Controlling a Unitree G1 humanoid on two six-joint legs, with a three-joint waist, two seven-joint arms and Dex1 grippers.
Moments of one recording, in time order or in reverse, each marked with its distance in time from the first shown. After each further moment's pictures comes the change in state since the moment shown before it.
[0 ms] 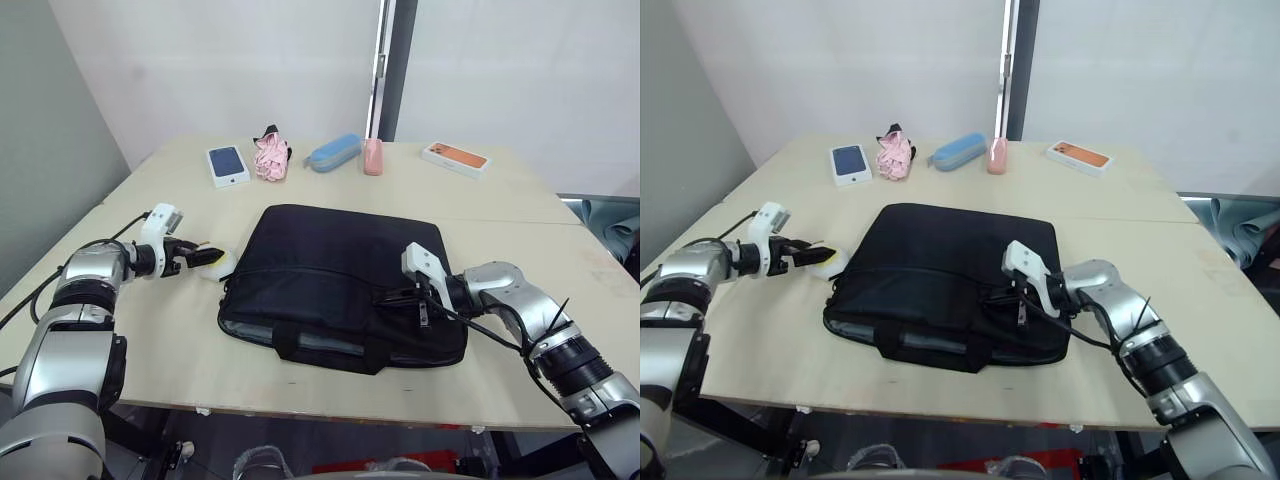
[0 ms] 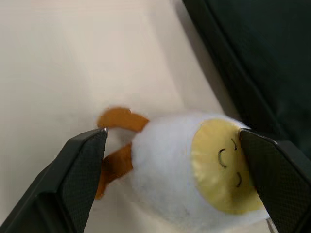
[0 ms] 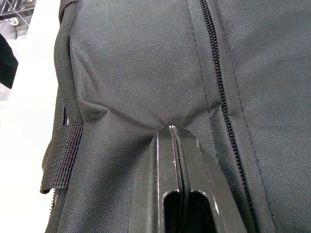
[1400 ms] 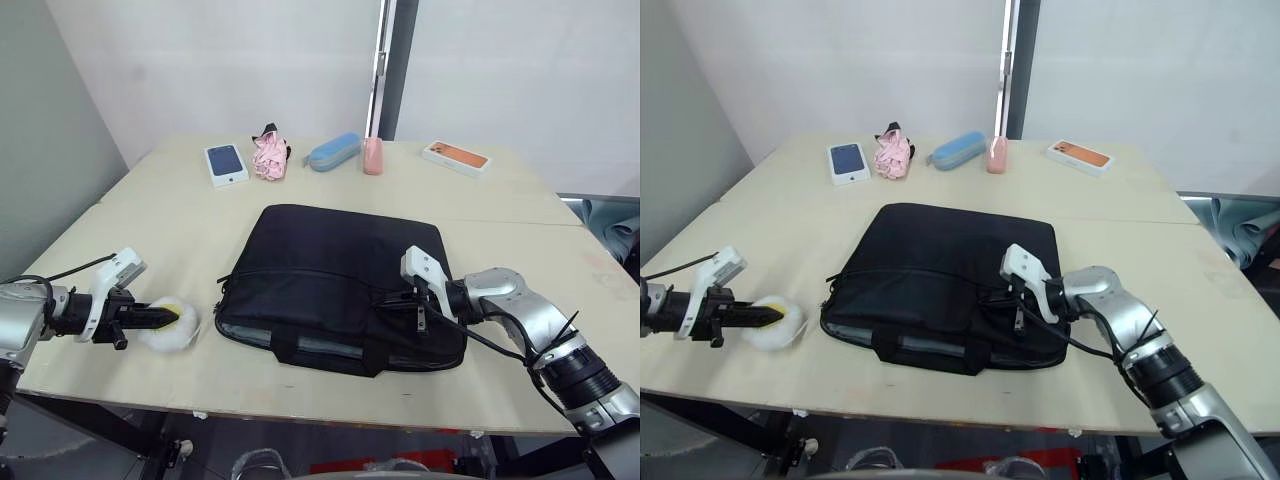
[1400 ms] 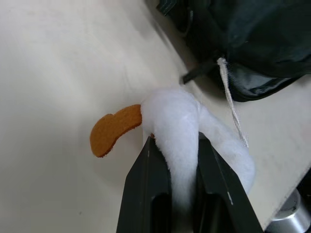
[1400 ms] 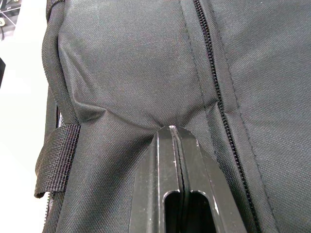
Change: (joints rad) left arm 0.659 0.317 0.116 -0.868 -0.179 0.361 -0.292; right arm 0.041 -0.002 -0.007 -0.081 -0.001 0.053 -0.066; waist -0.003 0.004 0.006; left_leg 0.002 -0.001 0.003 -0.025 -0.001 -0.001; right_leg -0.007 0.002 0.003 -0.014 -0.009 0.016
